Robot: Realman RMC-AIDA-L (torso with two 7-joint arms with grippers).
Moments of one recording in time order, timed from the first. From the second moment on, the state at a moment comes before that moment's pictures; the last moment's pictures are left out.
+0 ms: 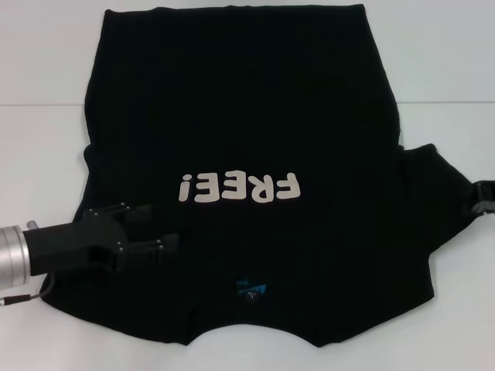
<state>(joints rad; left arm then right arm) -0.45 -2.07 0.64 0.64 2.01 1.43 -1.36 0.78 1.94 -0.78 -0.71 -2.72 -1.27 2.68</state>
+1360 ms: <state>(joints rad) -0.44 -2.04 0.69 0.62 2.02 1.59 -1.35 0.97 1.98 -0.96 -0.83 -2.63 -1.37 2.62</state>
